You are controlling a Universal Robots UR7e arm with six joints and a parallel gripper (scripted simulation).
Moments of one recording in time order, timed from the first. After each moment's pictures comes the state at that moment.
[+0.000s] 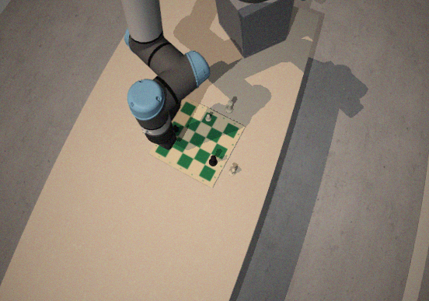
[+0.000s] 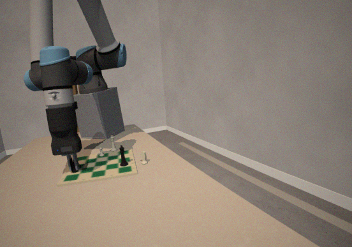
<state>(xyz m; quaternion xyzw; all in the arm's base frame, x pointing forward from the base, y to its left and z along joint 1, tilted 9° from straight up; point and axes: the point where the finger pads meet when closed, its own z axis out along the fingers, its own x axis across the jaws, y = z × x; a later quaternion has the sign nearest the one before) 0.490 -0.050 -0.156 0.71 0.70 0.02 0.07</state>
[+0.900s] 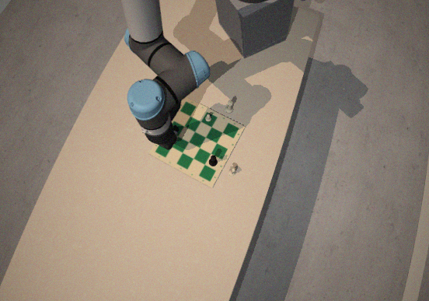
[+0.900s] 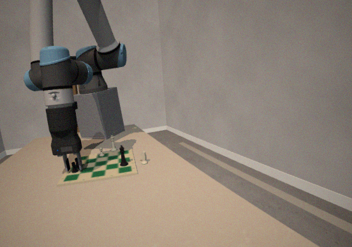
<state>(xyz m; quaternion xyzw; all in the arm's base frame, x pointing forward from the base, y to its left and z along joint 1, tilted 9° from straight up) 0.490 -0.050 -0.156 0.71 0.70 0.02 0.07</state>
